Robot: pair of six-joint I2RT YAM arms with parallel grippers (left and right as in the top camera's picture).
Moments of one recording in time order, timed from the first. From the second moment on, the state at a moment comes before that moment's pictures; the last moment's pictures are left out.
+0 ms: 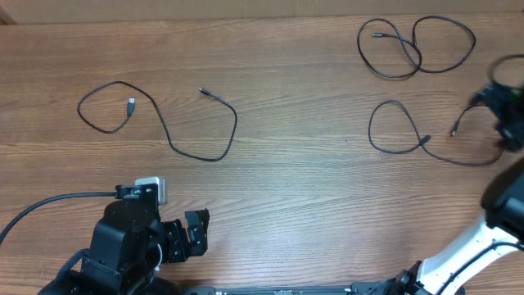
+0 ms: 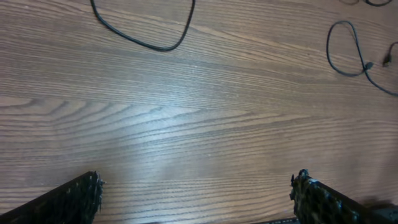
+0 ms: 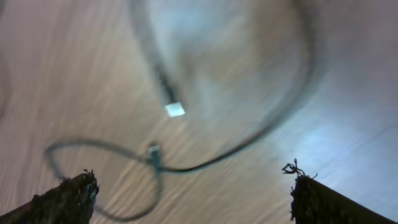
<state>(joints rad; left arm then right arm) -0.41 0.64 1.07 -1.31 0.02 -0.55 -0.60 2.11 1.90 -1.31 -0.14 0.39</state>
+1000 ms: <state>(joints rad) -0.41 0.64 1.07 -1.31 0.00 -0.55 -0.71 2.11 1.50 -0.95 0.04 0.55</state>
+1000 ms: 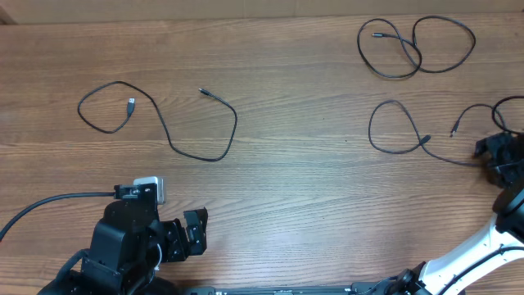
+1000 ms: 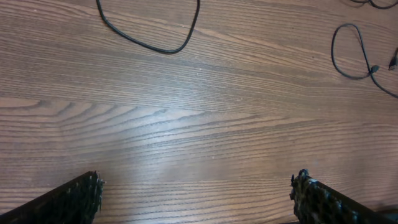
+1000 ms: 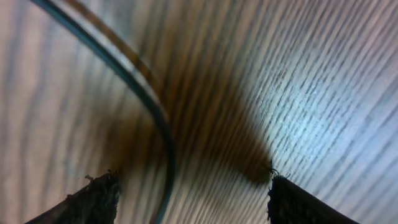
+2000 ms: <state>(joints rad) -0.41 0.64 1.07 -1.31 0.00 -0.55 -0.62 2.11 1.48 -0.80 -0.11 0.64</state>
